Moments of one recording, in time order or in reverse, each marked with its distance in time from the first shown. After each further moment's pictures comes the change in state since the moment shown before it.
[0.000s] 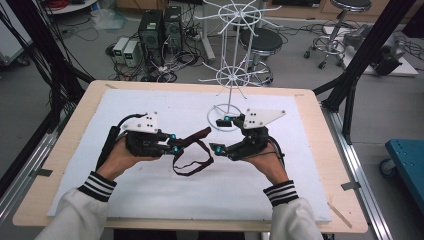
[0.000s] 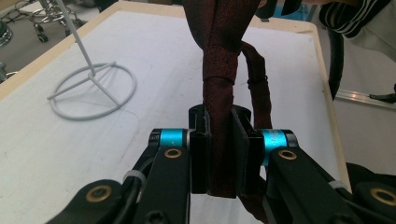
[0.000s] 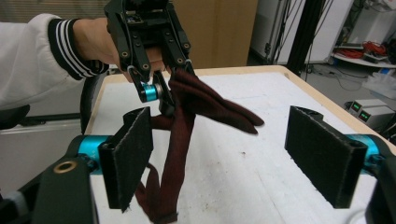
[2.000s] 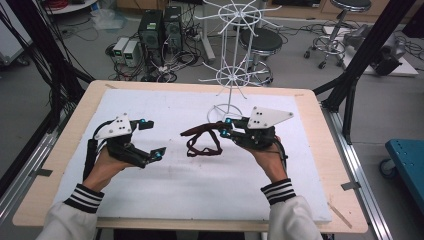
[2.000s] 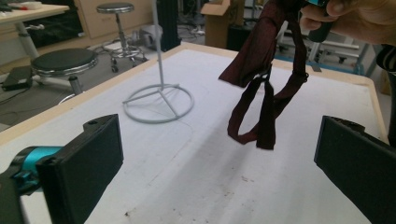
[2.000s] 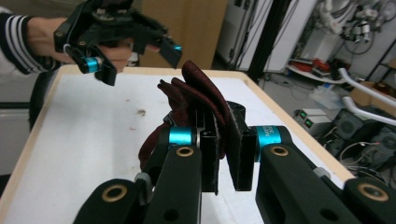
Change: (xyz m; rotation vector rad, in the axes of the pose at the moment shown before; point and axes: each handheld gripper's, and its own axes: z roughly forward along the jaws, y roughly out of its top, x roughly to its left) left arm 0.001 -0.048 -0.036 -0.244 0.246 -0.112; right arm 0.001 0.009 -0.015 0.000 -0.154 -0.123
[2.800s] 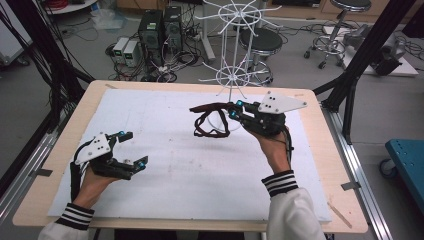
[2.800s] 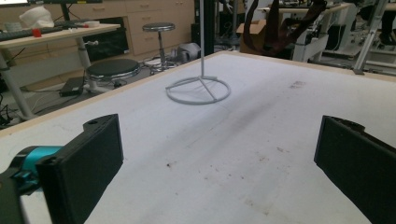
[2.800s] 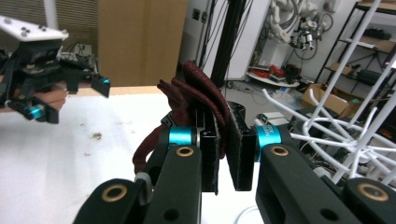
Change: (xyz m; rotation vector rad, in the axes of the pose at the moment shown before) left arm 0.001 -0.059 -0.038 -0.082 0.159 0.012; right arm -0.021 0.020 -0.015 -0.045 -0.165 0.034
